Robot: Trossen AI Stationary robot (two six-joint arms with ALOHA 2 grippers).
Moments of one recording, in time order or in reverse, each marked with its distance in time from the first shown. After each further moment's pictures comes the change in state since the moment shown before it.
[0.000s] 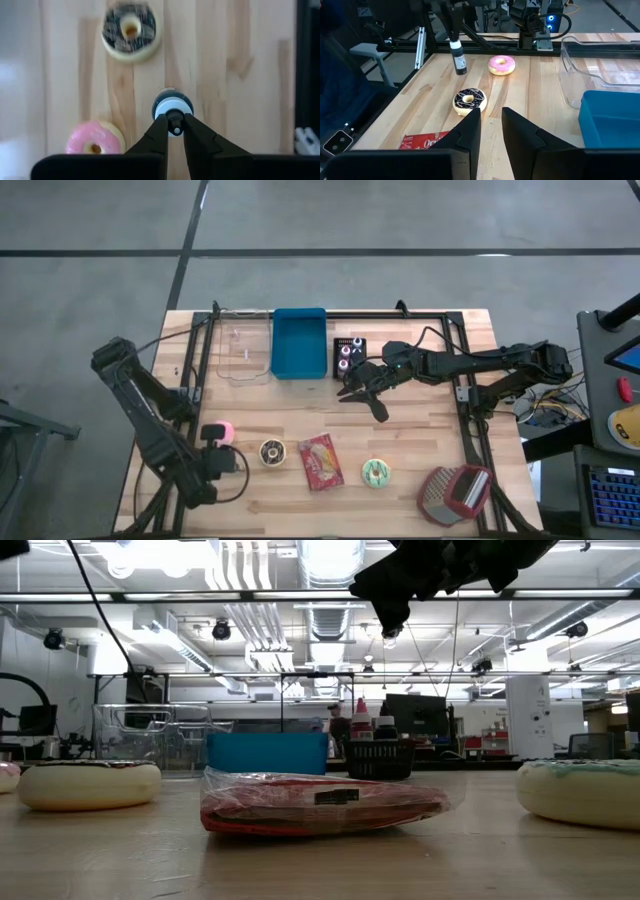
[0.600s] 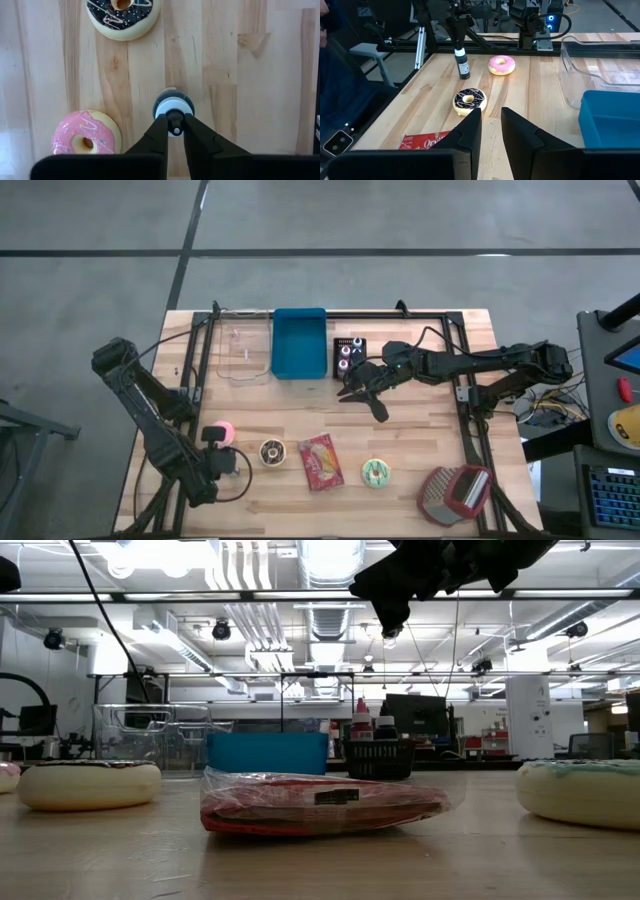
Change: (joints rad) left arm -0.003 0.006 -0.117 0.076 0.067 0.004; right arm 0.000 0.000 0.000 0.000 0.000 0.002
